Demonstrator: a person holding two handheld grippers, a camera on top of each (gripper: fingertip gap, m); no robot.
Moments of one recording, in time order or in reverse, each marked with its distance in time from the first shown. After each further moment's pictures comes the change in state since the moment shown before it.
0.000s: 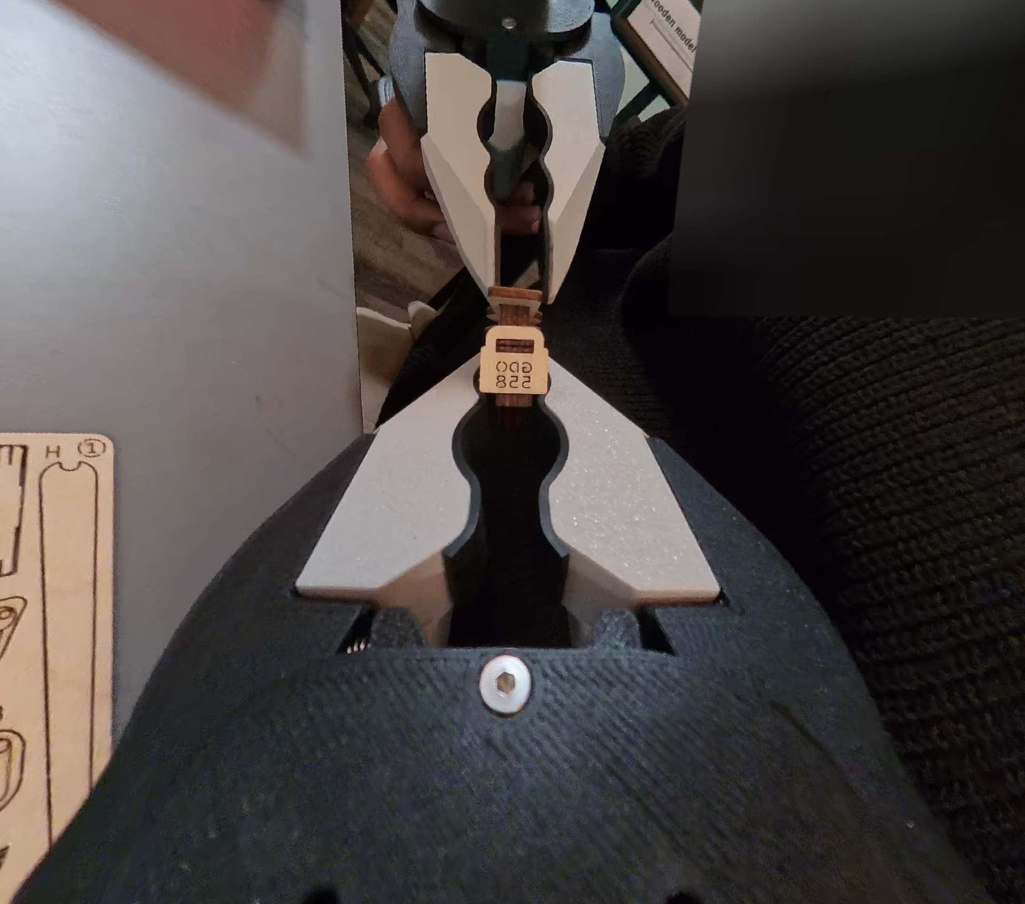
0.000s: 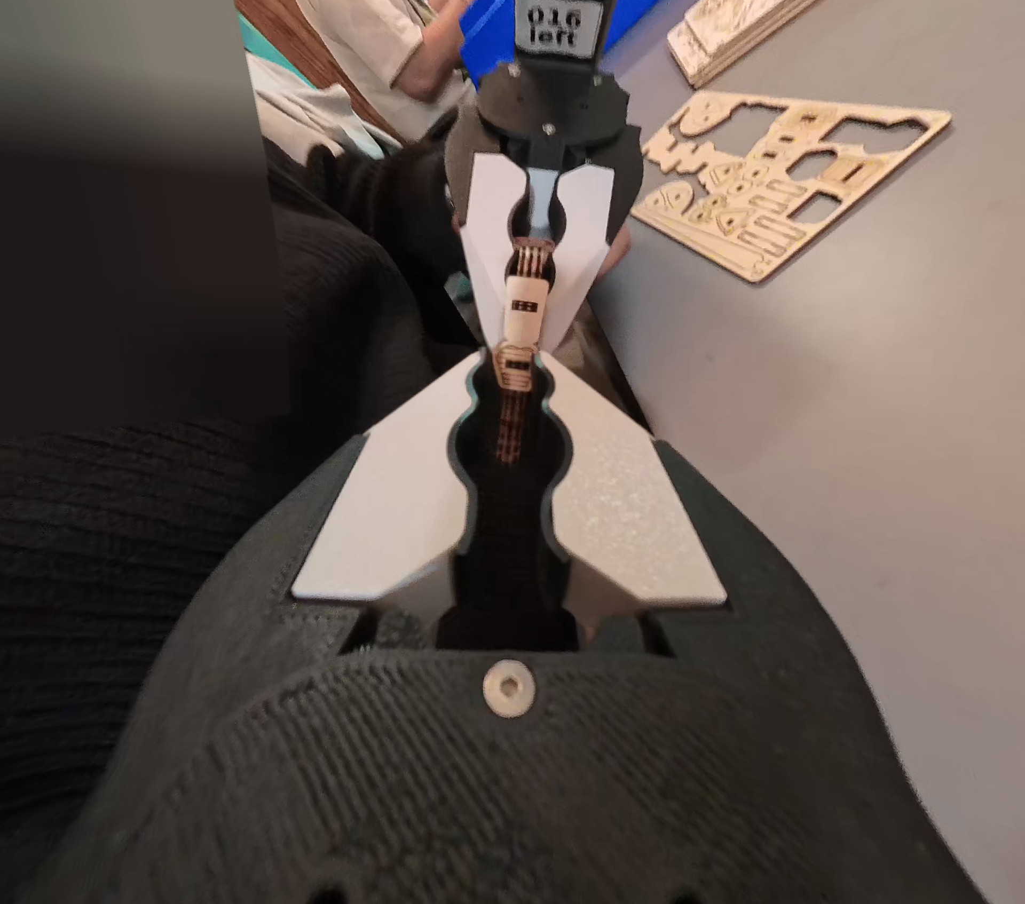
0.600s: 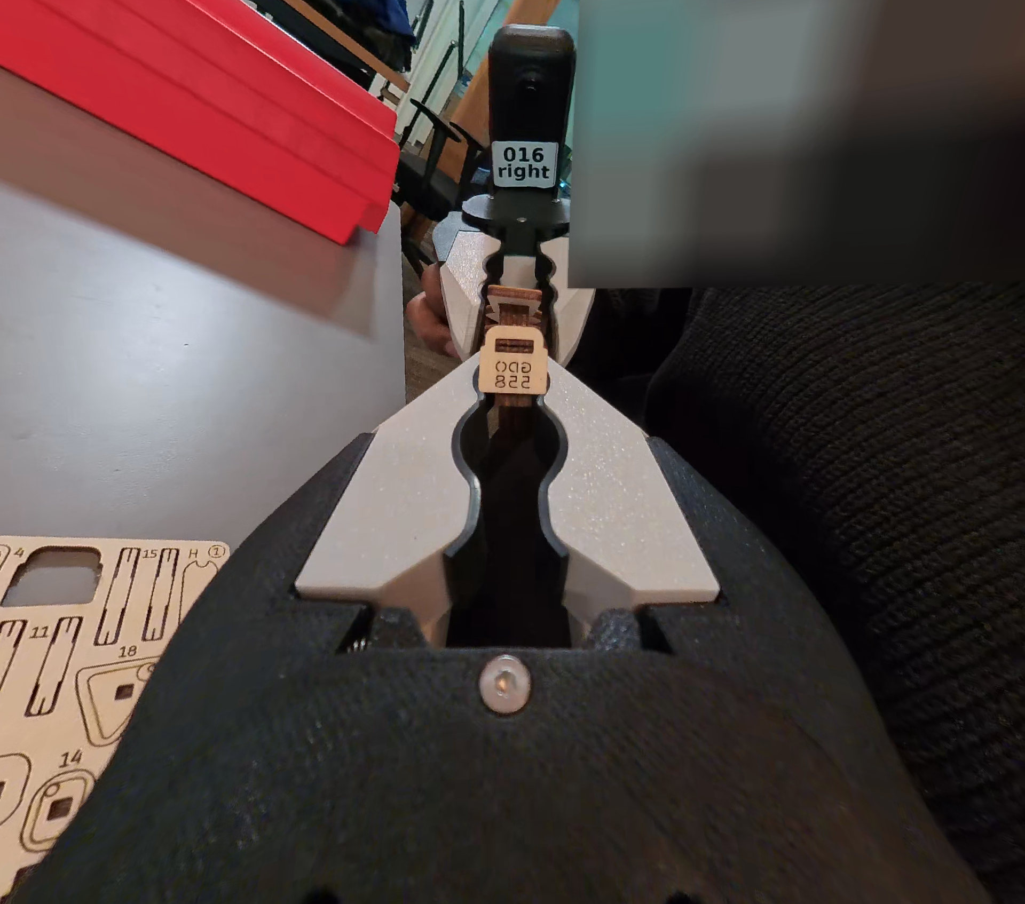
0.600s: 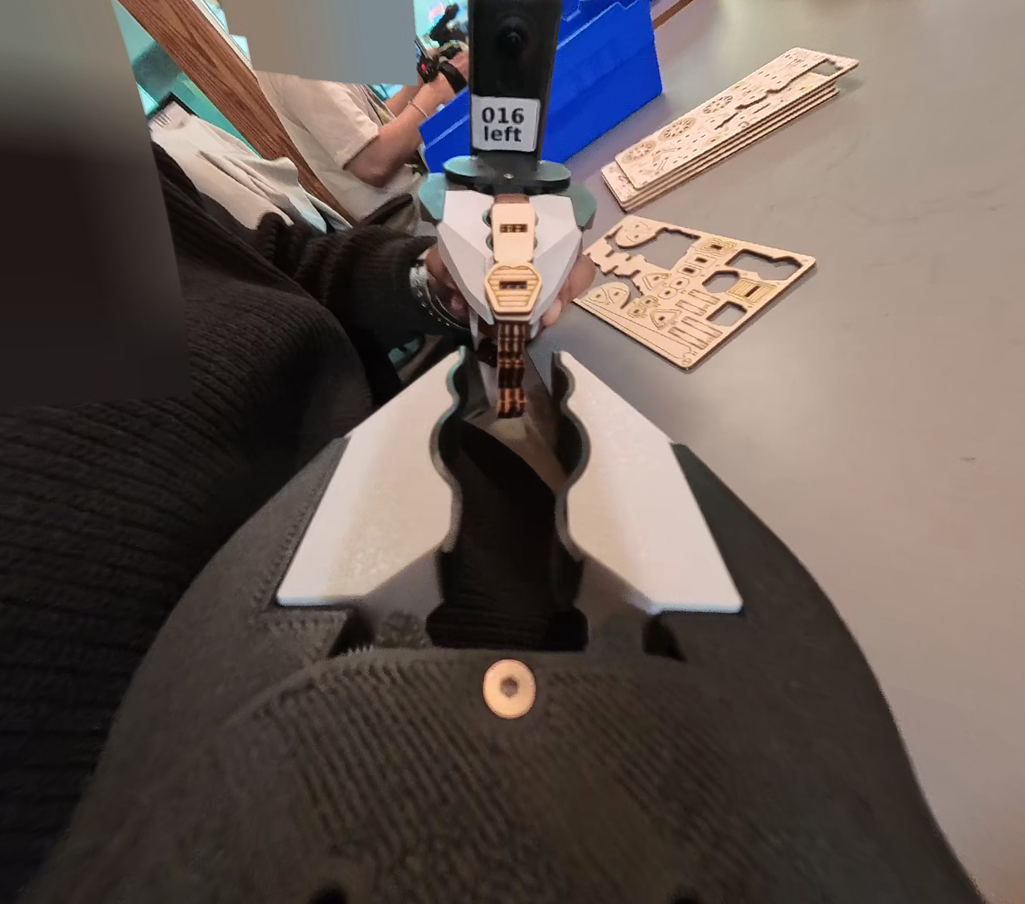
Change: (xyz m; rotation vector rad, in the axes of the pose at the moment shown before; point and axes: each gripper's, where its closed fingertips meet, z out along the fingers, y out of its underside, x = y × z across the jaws) left arm 0.005 -0.053 -0.023 0.324 -0.059 0.168; right arm 0.003 -0.031 -0.006 0.188 0.115 -0.130
